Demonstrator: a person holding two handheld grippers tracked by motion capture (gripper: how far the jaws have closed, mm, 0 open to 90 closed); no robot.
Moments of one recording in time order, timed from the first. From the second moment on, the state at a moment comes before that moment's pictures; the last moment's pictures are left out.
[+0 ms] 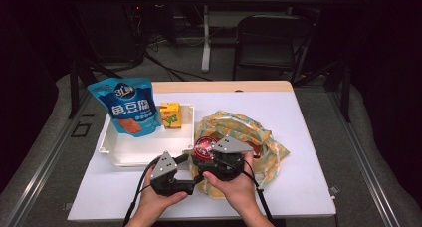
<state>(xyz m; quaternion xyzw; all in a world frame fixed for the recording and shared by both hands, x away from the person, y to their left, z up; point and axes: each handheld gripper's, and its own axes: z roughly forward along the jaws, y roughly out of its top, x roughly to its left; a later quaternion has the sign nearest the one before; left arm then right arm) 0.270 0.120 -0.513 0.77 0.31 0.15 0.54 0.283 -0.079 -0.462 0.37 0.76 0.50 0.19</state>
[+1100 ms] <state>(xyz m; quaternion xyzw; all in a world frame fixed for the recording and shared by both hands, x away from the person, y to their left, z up) 0.268 0.117 -0.514 0.75 0.27 0.17 0.57 0.273 -0.058 -0.465 0.36 0.78 0.49 0.16</state>
